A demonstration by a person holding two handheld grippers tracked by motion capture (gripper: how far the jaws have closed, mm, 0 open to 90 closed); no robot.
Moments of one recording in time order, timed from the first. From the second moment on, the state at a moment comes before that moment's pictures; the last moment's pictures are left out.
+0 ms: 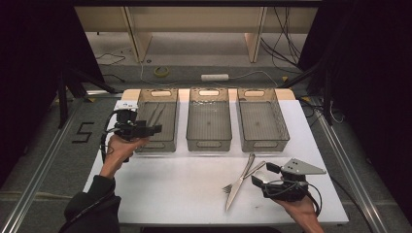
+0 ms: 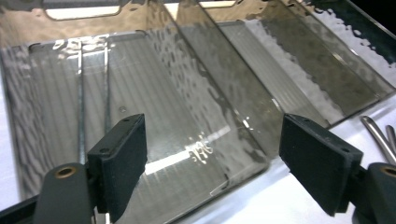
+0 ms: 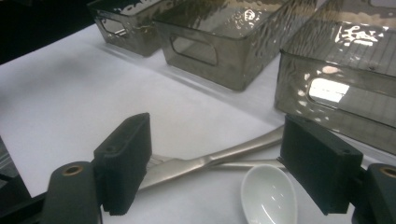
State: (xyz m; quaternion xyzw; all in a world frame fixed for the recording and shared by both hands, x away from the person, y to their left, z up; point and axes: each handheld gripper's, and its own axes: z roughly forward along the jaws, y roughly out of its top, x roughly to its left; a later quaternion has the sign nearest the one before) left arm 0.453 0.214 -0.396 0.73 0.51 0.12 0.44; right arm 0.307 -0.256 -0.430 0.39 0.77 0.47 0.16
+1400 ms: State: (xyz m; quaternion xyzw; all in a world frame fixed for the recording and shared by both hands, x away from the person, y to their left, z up) left arm 0.365 0.181 -0.417 0.74 0.40 0.13 0.52; right arm 0.321 -0.276 -0.444 0.43 0.81 0.37 0.12
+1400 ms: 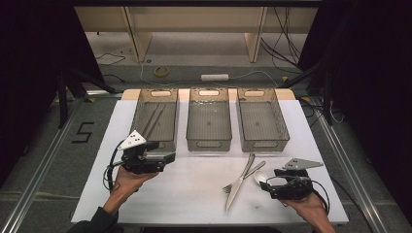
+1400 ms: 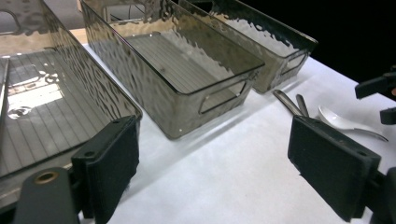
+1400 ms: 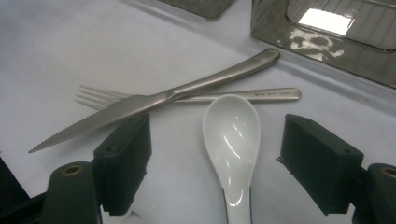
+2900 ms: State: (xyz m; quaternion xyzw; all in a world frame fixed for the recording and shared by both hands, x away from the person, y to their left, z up) left arm 0.338 0.181 -0.416 0.74 0.38 0.14 0.54; right arm 0.326 -0.274 -0.460 0.42 0.88 0.19 0.07
